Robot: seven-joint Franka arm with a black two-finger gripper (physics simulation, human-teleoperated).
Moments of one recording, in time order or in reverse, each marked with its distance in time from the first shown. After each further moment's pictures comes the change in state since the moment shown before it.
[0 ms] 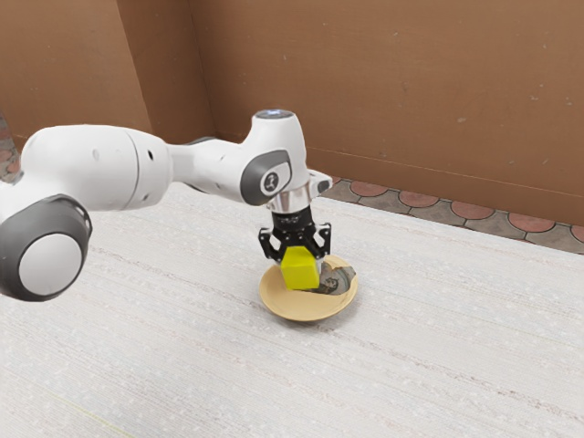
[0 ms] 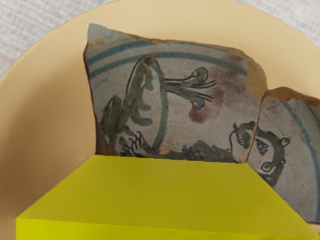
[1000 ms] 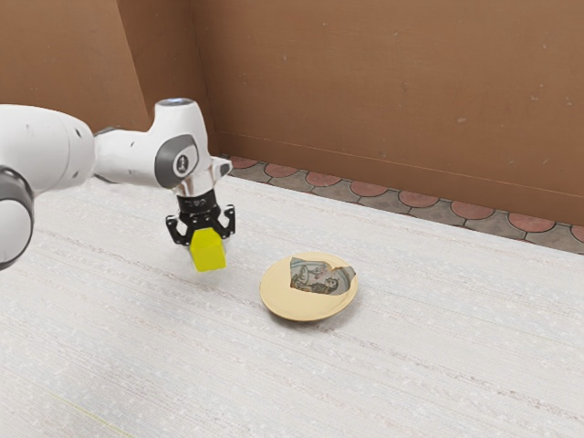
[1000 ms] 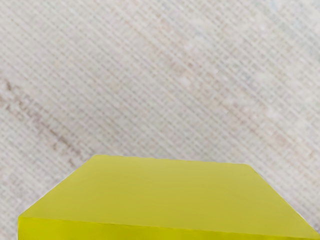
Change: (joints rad) arm 0.200 -0.159 0.092 -0.203 0.015 0.020 0.012
